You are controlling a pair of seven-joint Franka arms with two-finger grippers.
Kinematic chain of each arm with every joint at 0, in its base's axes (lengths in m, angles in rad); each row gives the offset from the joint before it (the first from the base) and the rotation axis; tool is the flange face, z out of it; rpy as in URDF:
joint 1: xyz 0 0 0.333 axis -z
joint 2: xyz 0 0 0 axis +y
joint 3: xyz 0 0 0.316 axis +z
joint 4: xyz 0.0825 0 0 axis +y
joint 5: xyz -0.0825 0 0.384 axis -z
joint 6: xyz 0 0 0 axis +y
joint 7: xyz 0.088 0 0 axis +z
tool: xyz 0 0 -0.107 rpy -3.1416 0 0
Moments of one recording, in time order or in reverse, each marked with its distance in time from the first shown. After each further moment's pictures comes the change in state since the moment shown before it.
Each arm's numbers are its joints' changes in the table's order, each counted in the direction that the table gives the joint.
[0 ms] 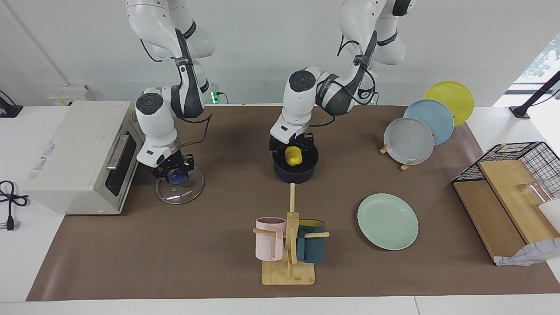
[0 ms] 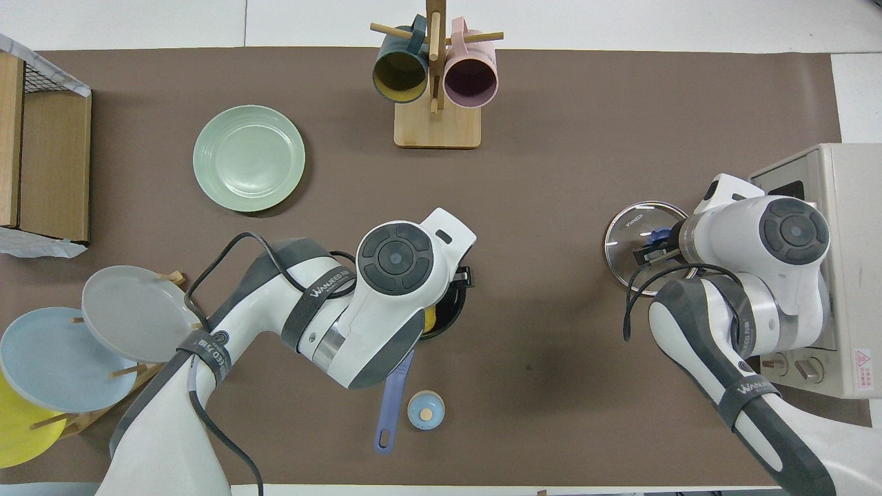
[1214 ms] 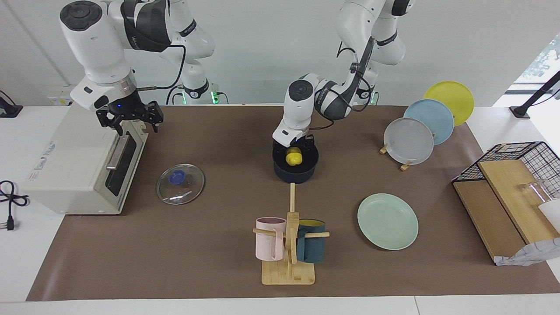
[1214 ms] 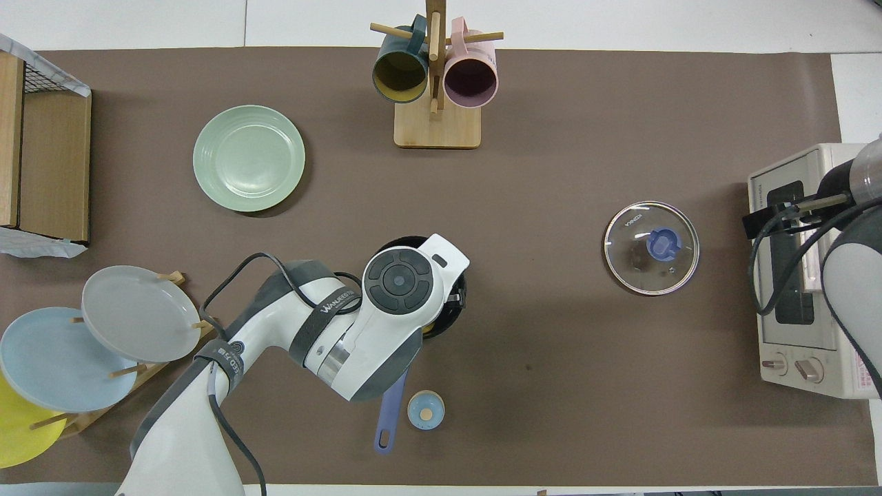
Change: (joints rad) left arm 0.013 0.000 -0.001 0.106 0.000 -0.060 0.000; right arm 0.036 -0.136 -0.009 -0.526 0.000 0.787 -0.067
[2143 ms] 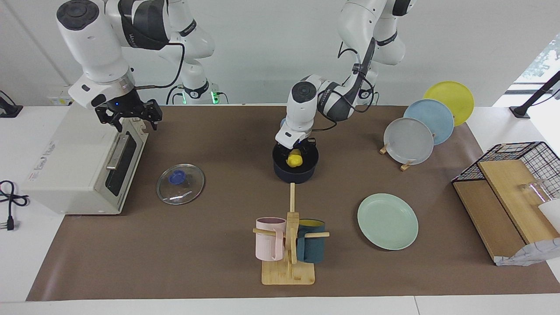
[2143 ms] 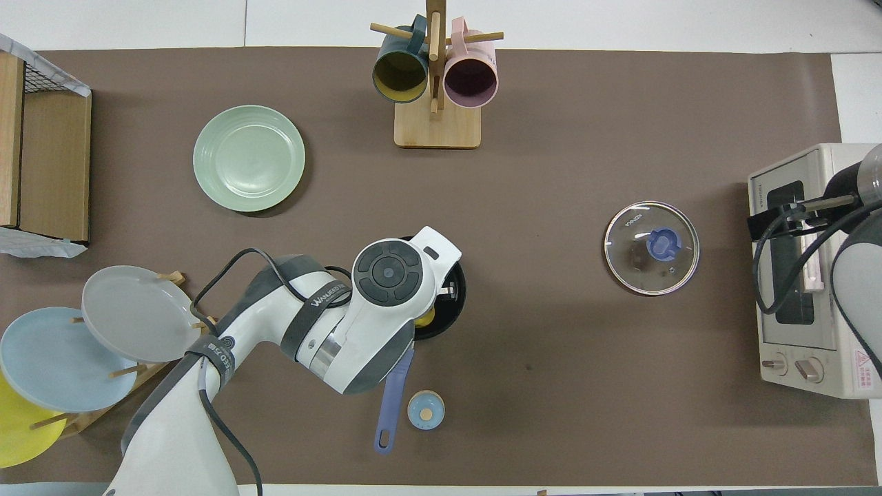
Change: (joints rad) left arm -0.010 -0.004 0.020 -0.009 0.000 0.004 -0.005; right arm -0.004 -0.002 -0.012 -0.011 -0.003 0.018 -0.024
